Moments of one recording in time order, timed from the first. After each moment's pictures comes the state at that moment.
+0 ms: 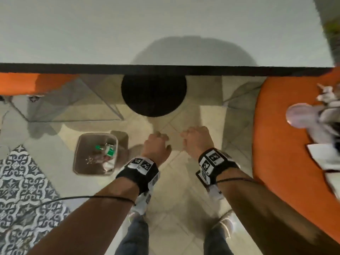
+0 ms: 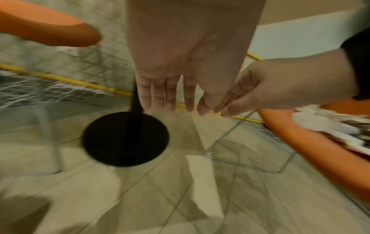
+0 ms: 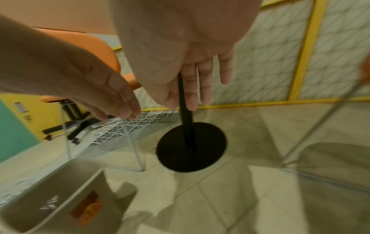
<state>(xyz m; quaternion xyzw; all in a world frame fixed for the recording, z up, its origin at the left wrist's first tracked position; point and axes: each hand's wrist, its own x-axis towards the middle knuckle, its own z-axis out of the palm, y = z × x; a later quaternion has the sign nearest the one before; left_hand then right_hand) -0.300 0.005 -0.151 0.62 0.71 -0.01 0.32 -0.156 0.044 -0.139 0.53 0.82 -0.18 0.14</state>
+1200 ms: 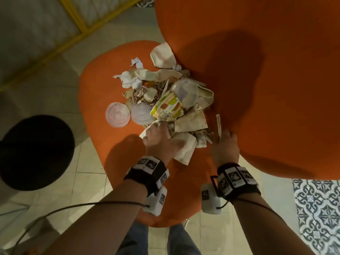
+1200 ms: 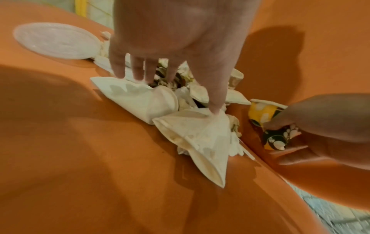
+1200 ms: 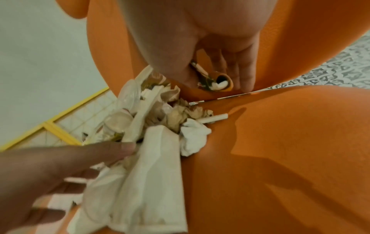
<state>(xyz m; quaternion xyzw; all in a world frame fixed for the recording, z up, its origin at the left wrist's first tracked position) 0.214 0.017 -0.130 0.78 0.55 -0.03 0.29 0.350 -0.091 -0.123 0.94 0.18 -0.25 -0.18</state>
